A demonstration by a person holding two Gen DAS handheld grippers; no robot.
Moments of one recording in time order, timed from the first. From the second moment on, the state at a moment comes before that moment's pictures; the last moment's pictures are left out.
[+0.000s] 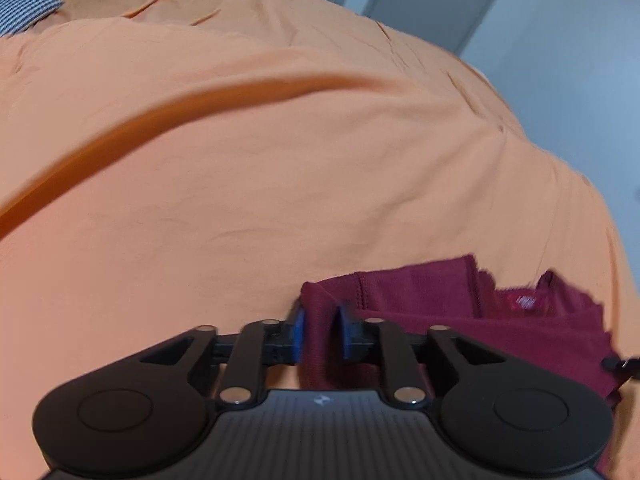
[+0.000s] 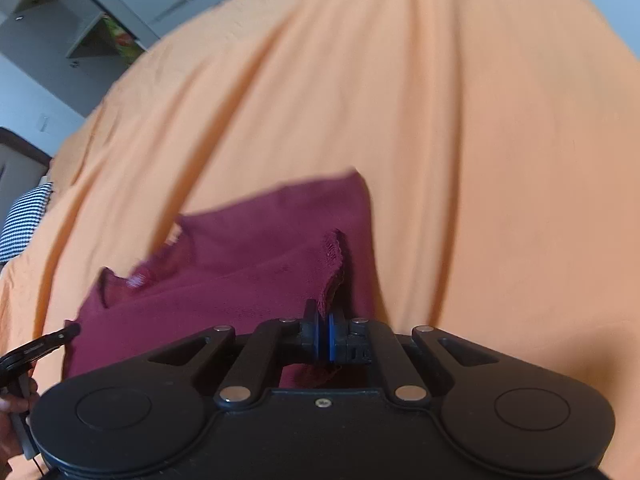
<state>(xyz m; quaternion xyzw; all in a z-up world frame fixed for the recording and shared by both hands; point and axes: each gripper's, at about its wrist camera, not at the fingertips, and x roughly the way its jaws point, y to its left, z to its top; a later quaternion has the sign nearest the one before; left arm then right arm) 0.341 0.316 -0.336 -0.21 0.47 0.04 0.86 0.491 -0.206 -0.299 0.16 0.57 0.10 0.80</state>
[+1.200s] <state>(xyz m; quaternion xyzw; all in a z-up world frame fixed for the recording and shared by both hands) 0.195 0.233 -0.290 -0.16 0.51 -0.02 0.85 0.414 -0.187 -0.250 0.08 0.53 0.18 0.82</state>
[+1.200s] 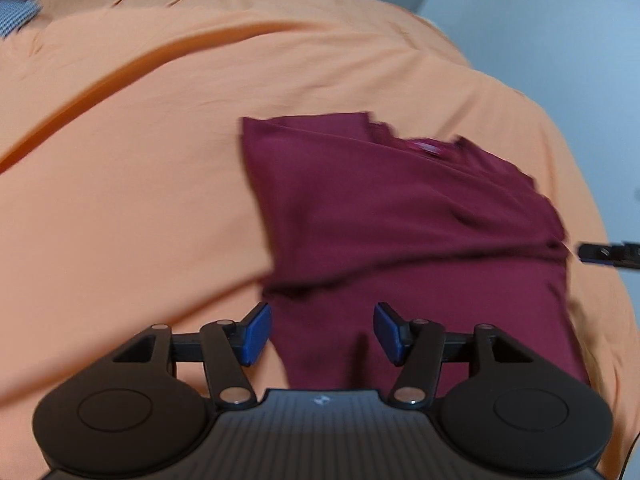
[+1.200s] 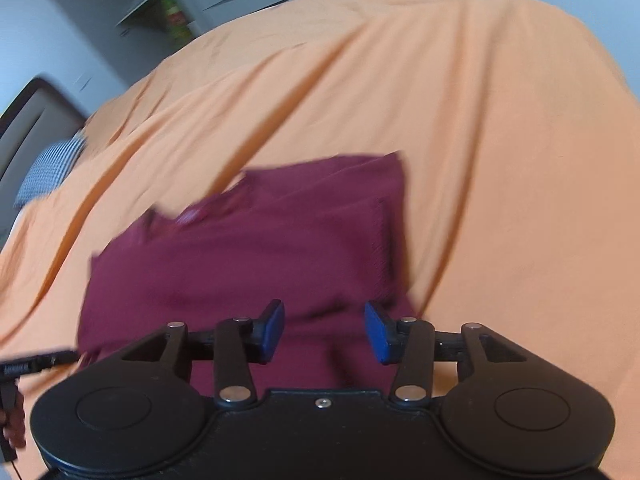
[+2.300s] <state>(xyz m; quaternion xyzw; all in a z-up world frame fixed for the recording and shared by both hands) 0.021 0.175 -0.316 -0.22 0.55 -0.05 0.81 0.190 -0.280 -0.251 0.06 0.61 0.17 0.77</state>
